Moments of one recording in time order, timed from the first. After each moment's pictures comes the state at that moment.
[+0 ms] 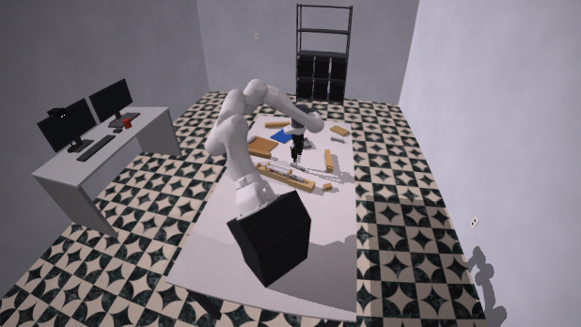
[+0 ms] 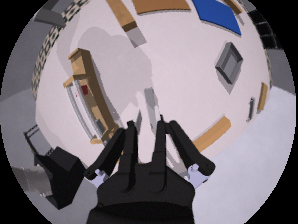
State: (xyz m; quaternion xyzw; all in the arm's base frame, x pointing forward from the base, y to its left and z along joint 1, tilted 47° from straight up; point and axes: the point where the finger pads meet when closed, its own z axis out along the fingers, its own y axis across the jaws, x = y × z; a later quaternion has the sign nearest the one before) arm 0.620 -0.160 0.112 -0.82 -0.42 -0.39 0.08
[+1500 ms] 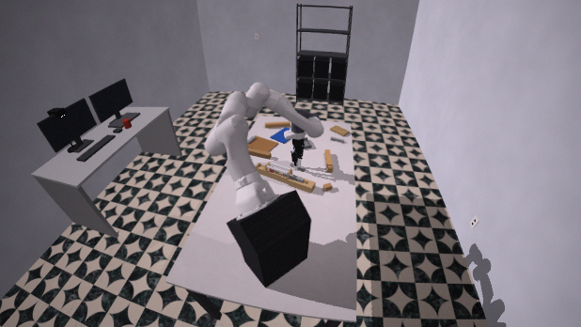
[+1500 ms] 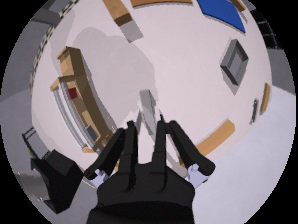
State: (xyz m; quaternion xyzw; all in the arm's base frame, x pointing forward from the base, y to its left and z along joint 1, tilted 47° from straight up) arm 0.643 -0.150 0.088 -0.82 -0.41 -0.39 0.08
